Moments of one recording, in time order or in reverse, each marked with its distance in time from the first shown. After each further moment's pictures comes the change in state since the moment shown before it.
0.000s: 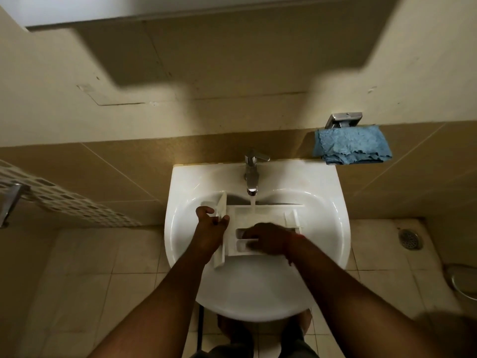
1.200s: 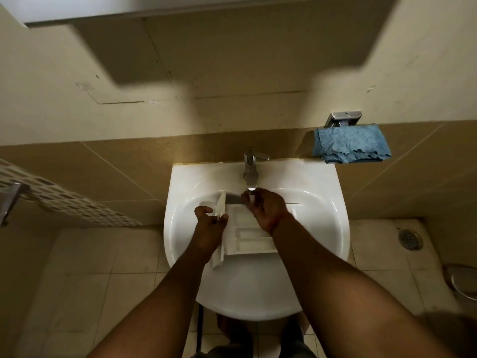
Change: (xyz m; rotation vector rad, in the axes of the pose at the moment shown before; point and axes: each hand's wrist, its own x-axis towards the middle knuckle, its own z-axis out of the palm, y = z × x) left_hand -0.002 -0.001 0.002 -0.074 0.015 0.017; right_hand 0.044 -0.011 -0.024 1.865 0.403 0.184
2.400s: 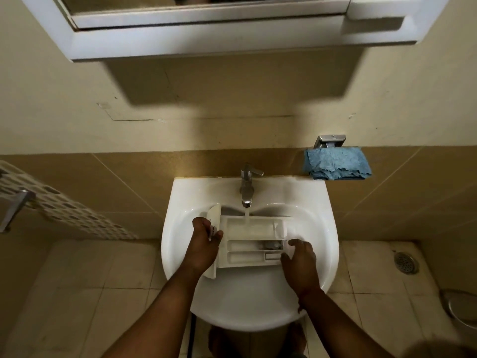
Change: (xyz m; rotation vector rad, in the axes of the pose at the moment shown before) left_hand -0.028 0.003 -0.005 0.268 0.058 0.241; right_hand -0.074 0.031 -0.124 -1.331 0.389 -0.603
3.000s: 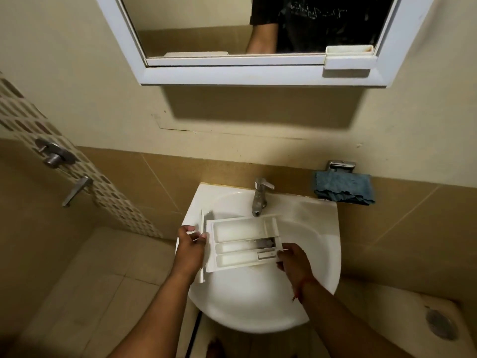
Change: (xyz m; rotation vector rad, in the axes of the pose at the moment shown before) left_hand -0.060 0.017 -0.019 -0.322 0.368 -0.215; right_hand 0.032 -0.018 -0.014 0.615 -0.359 0.246
